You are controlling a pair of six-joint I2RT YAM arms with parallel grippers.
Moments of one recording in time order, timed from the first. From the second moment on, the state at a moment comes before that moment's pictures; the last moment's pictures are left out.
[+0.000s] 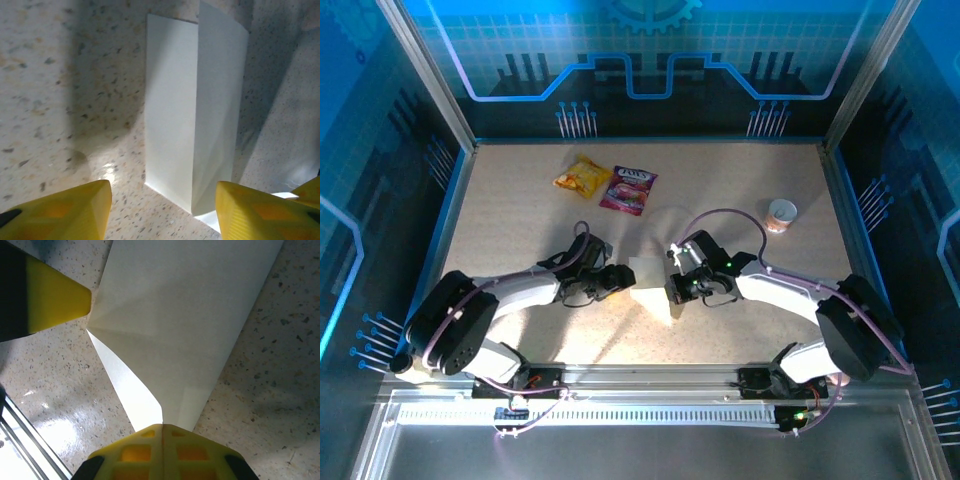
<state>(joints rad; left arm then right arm) -0.54 1.48 0.61 -0.06 0.38 -0.93 0.69 1.41 0.74 -0.37 -0.35 0.43</state>
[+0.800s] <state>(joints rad) -0.54 1.54 0.71 -0.02 0.44 -0.98 0.69 1.27 0.73 -0.53 -0.21 0.47</state>
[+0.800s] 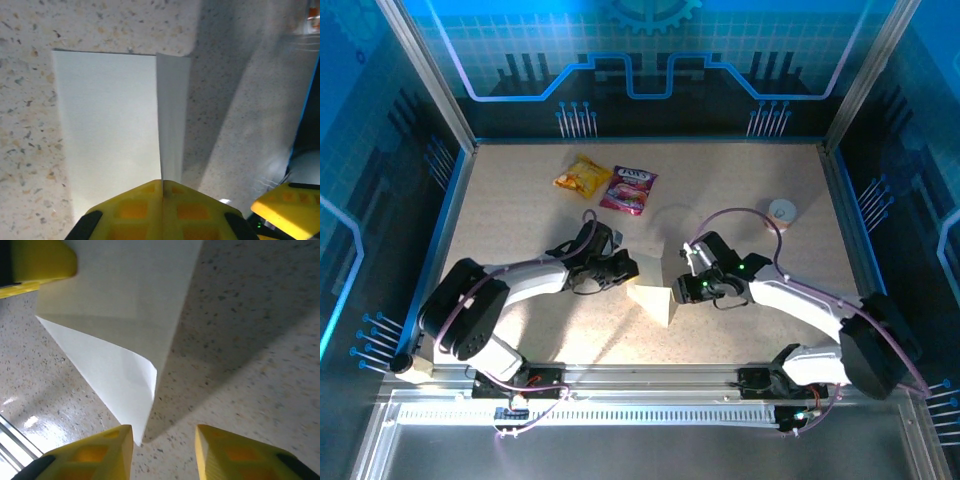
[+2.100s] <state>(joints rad) -0.54 1.46 0.71 -0.15 0.42 -1.03 1.24 1.75 1.08 -0.67 0.39 0.67</state>
